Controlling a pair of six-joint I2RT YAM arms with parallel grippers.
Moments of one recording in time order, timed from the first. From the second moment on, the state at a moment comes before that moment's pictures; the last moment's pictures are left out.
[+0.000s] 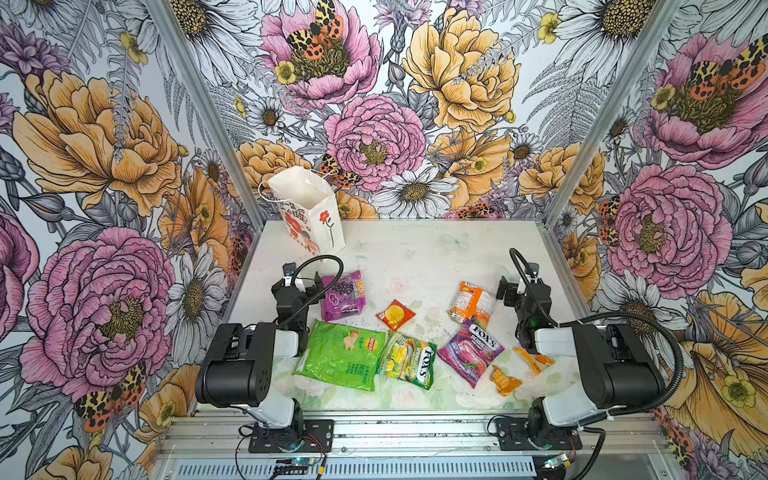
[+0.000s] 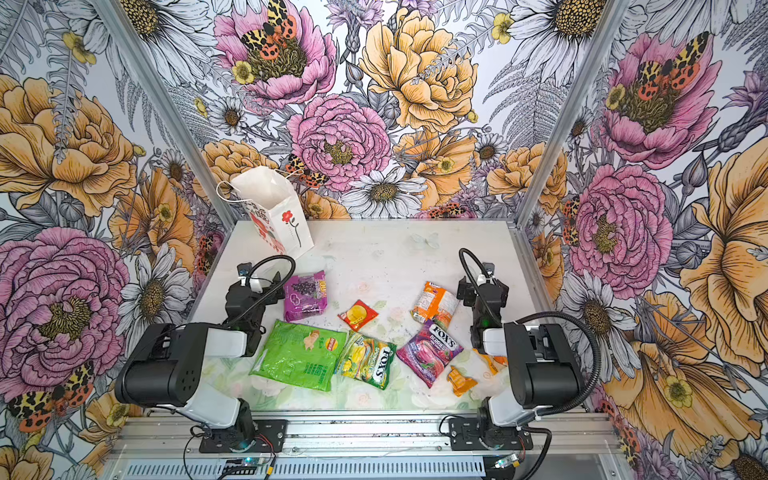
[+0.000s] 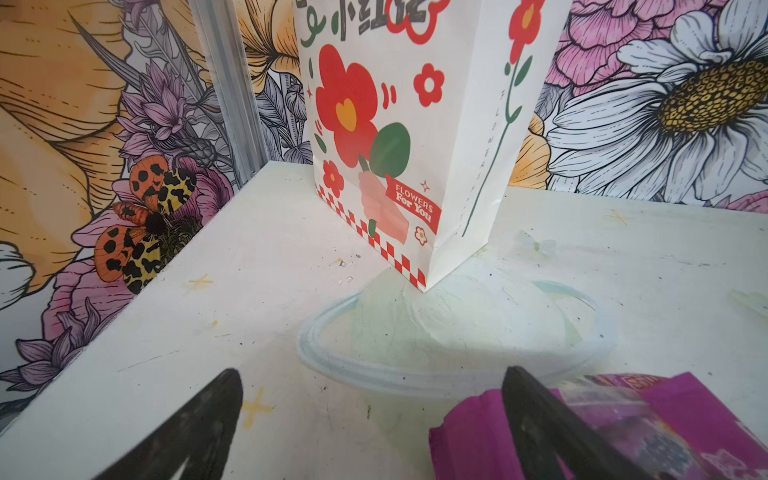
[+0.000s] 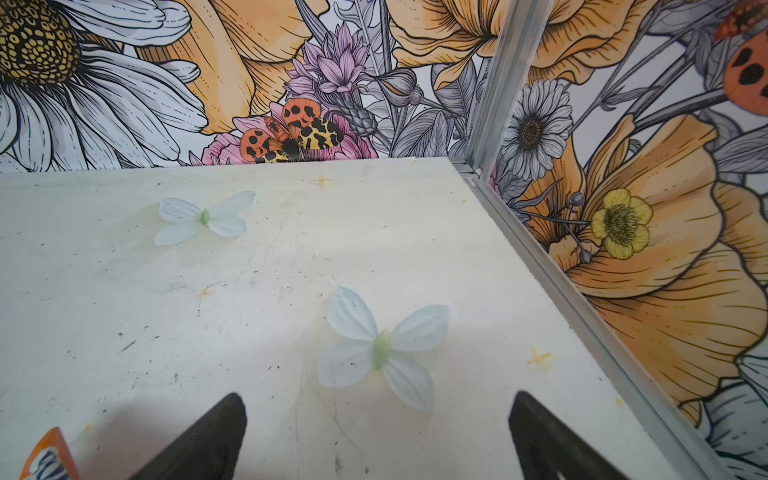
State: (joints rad) left arm 0.00 1.56 0.38 0.97 -0.15 -0.06; right arm -0.01 1.53 0.39 0.81 0.19 0.01
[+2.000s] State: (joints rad) left arm -0.01 1.17 0.85 0.03 -0.16 -0.65; right arm -0.13 0.86 0.64 0.01 -0.07 0.55
